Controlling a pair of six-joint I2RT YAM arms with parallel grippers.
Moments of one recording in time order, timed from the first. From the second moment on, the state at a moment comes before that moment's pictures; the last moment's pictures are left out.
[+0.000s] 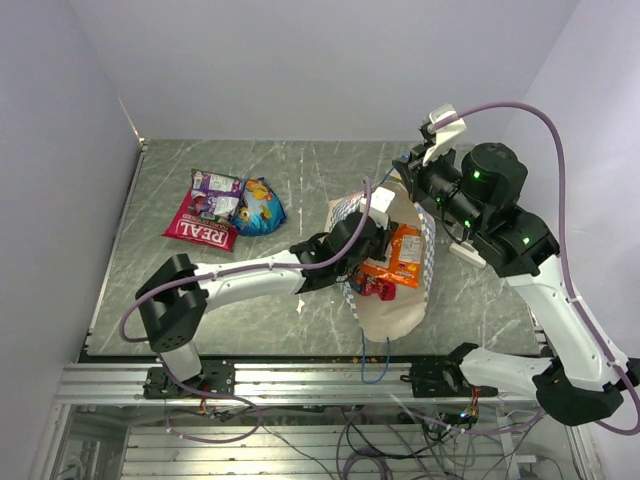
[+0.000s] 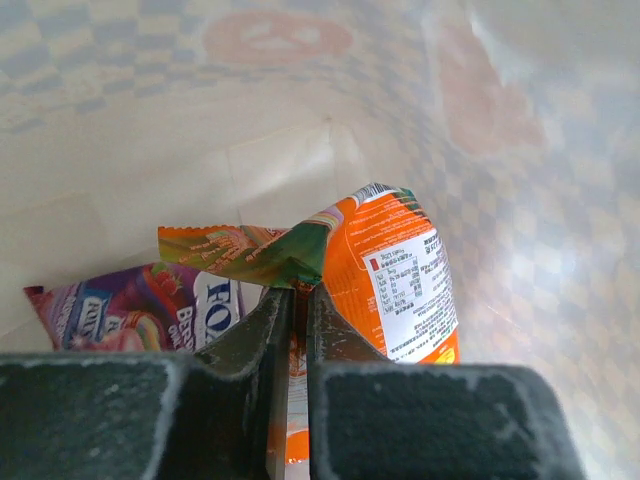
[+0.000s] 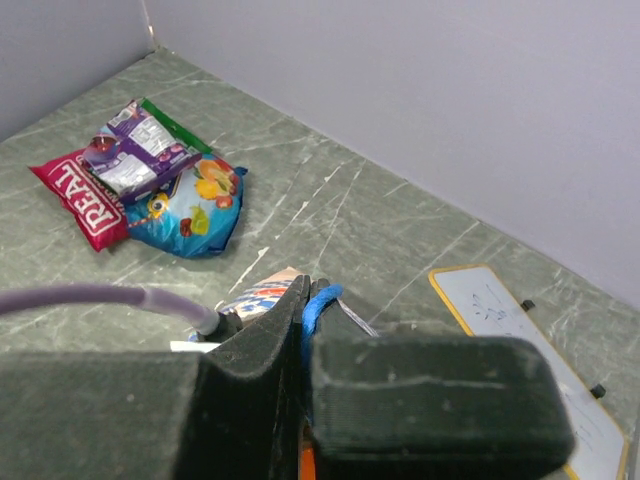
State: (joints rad) left arm -1.11 1.72 1.25 0.22 -0.34 -0.34; right arm 0.62 1.13 1.54 -0.53 0.07 -0.13
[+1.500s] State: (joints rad) left arm -0.53 1.30 1.68 -0.66 -0.71 -0.37; right arm 0.62 1.02 1.34 -0.39 0.13 -0.14
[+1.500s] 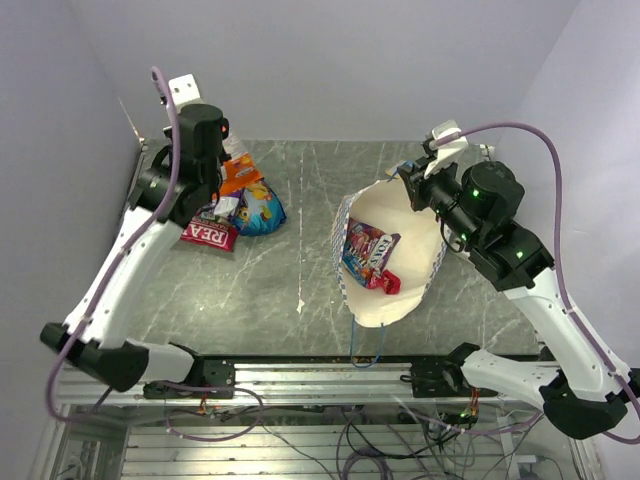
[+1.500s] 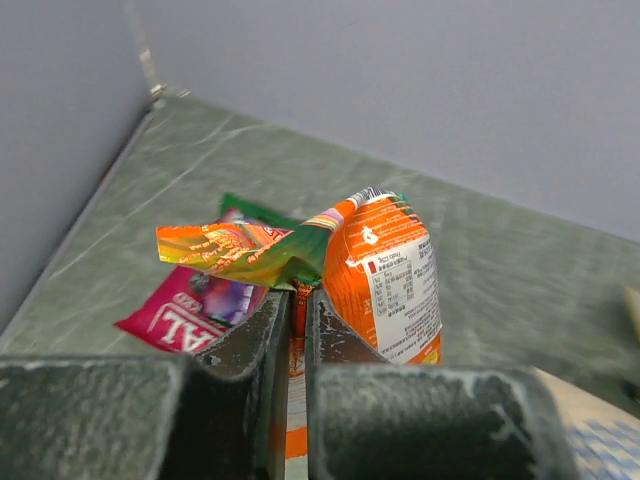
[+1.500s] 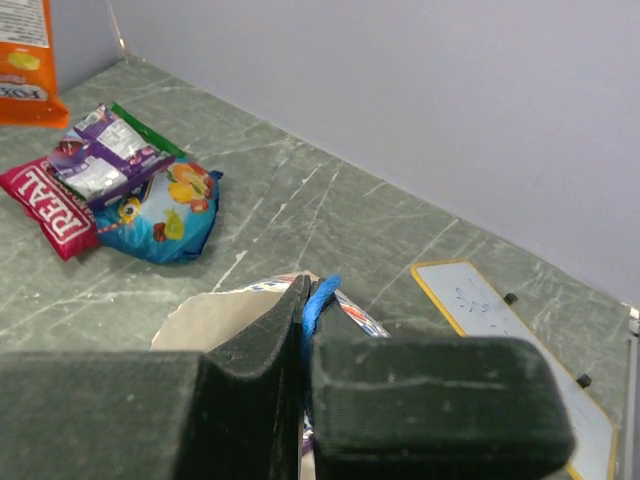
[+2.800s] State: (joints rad) left arm -0.03 1.90 1.63 -0.56 -0.30 -0.58; right arm 0.62 1.03 1.39 -0.46 0.07 -0.16
